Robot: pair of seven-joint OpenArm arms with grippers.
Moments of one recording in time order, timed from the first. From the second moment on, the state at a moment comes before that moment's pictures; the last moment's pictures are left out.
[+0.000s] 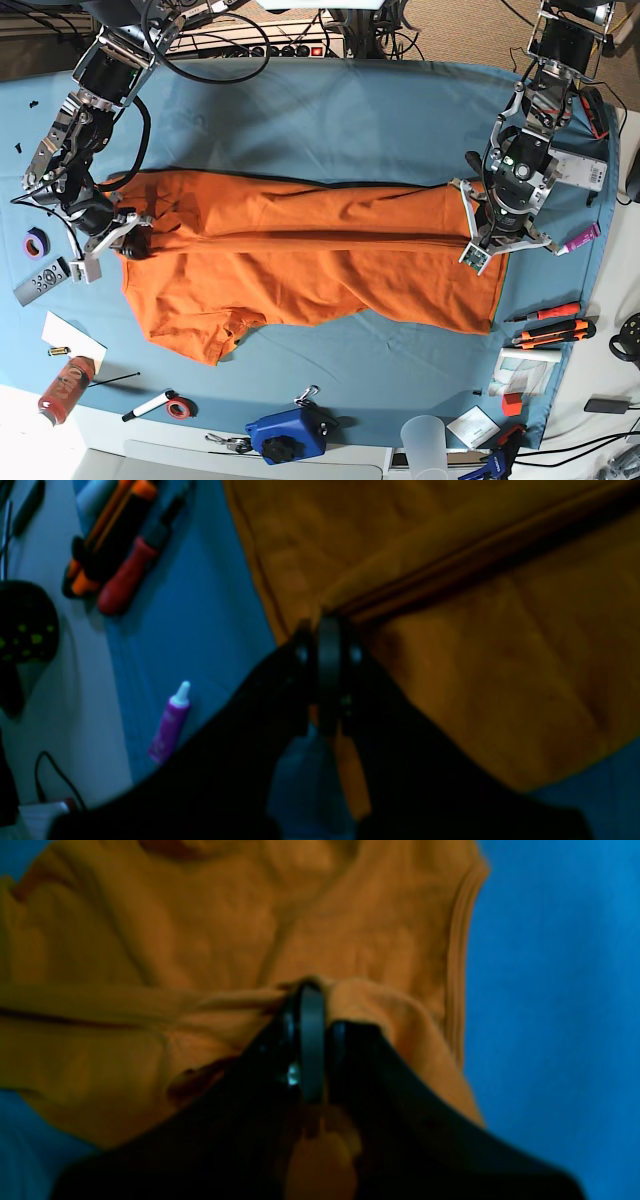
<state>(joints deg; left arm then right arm) -1.0 -23.3 15.5 97.5 3.9 -7.6 47.2 10.3 15.1 33.7 82.2 28.1 39.8 -62.7</state>
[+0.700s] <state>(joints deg) 10.6 -20.9 15.2 119.1 15.4 6.9 63.5 8.7 20.5 48.5 91.9 48.6 39.8 -73.5</state>
